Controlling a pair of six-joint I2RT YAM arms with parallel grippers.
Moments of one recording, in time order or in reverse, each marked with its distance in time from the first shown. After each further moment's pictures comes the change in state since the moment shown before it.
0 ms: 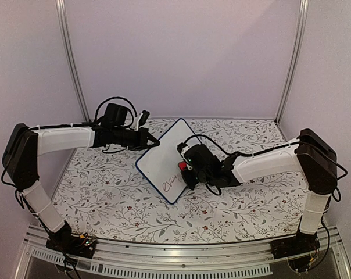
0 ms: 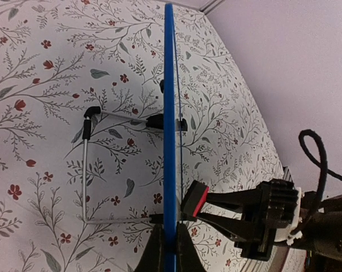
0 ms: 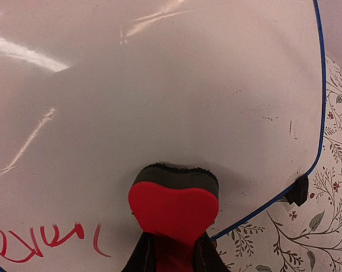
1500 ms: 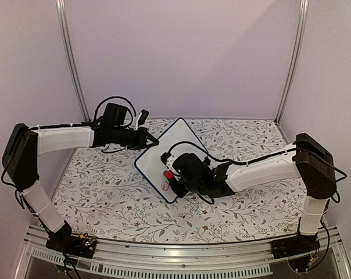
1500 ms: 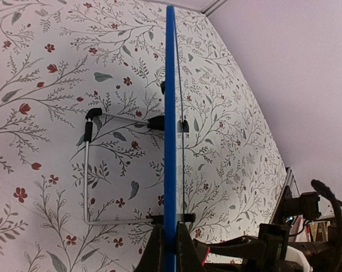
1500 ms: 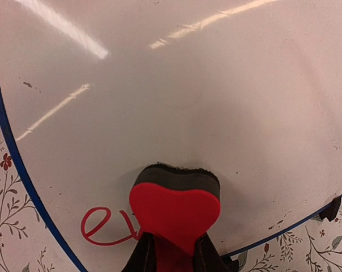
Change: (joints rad) left arm 0.008 0.000 0.000 0.001 -0.004 0.011; right arm 0.122 0.026 0.038 0.021 -0.035 -0.095
